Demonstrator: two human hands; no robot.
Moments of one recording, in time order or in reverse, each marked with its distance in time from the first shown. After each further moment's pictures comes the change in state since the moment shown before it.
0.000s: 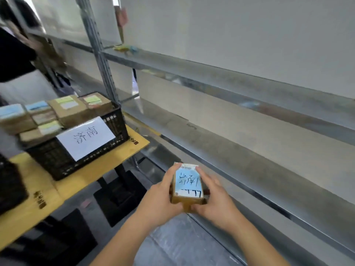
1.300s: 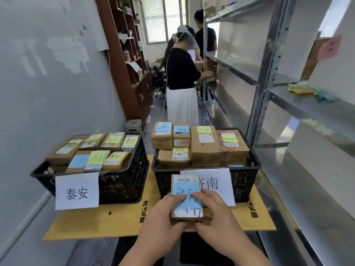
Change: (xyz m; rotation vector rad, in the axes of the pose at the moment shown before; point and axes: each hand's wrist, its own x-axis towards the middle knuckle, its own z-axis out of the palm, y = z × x) left_hand 0.046 -0.176 -0.261 0.112 0.818 -0.470; right_hand 0.348 -0.188 0.244 0.066 -0.676 -0.527
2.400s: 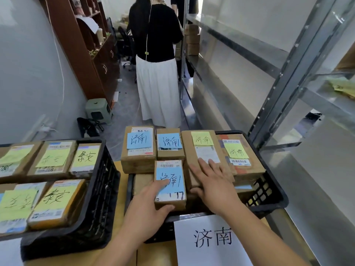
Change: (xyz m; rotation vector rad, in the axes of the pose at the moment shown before) left_hand 0.268 -0.127 0.001 0.000 -0.084 -0.045; right_hand 0.299 0.082 -0.038 -0.960 -0.087 0.156
